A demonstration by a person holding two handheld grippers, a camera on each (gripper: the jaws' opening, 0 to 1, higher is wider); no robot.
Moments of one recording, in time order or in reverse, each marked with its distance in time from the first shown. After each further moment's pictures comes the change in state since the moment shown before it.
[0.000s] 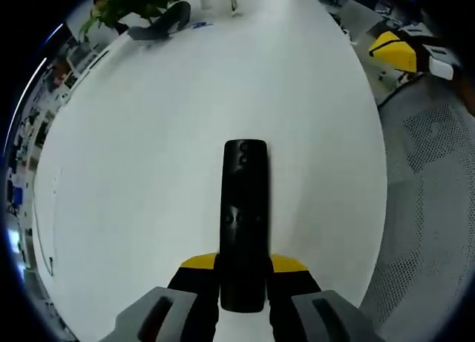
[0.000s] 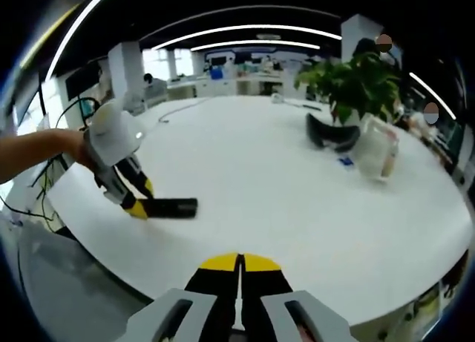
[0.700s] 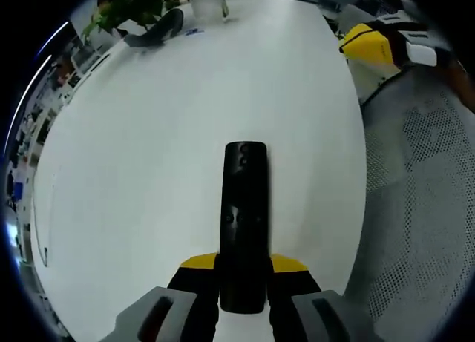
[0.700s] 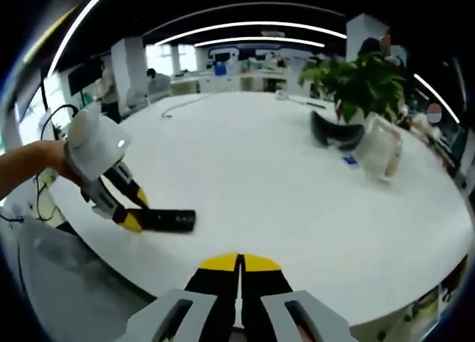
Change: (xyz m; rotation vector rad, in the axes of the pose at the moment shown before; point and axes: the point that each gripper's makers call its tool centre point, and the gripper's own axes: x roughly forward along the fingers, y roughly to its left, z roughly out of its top) left arm -0.003 -0.038 -0.003 -0.032 -0.047 0.005; right arm -0.001 0.006 -0.001 -0.001 0.013 0.030
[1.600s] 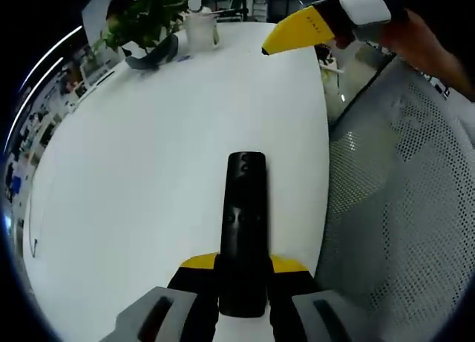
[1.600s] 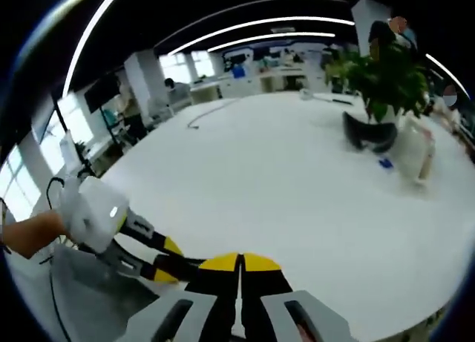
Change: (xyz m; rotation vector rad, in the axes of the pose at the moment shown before) left arm -0.003 -0.044 0.000 -0.002 -0.203 -0.016; right arm 0.015 0.056 0.038 0.031 0.003 0.212
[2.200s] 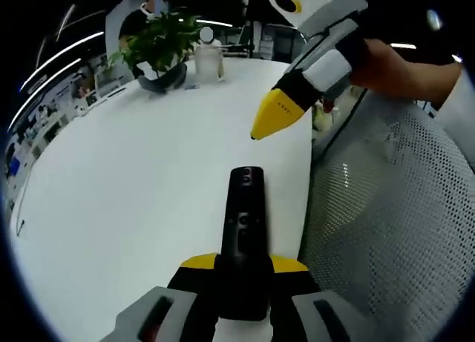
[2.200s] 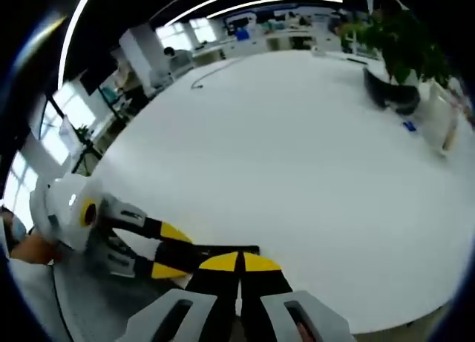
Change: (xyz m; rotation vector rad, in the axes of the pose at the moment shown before) left arm 0.001 -0.025 0.009 -0.063 -0.272 -0.036; right arm 0.027 0.010 -0.048 0.133 0.237 0.074
